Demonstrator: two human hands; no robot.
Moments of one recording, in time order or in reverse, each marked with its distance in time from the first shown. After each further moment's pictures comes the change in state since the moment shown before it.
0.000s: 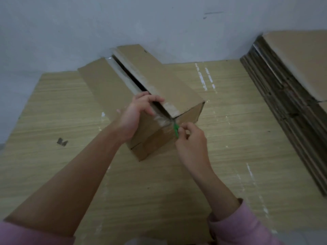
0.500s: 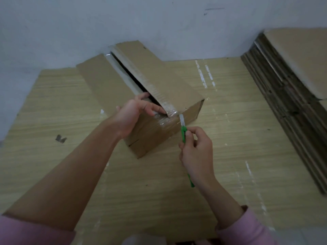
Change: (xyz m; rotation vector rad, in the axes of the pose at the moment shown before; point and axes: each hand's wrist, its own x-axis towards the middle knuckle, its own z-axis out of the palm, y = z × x) left_hand -0.013 -0.010 -0.012 0.018 -0.246 -0.025; right_hand -0.013 0.022 -0.002 0.293 0.026 0.106
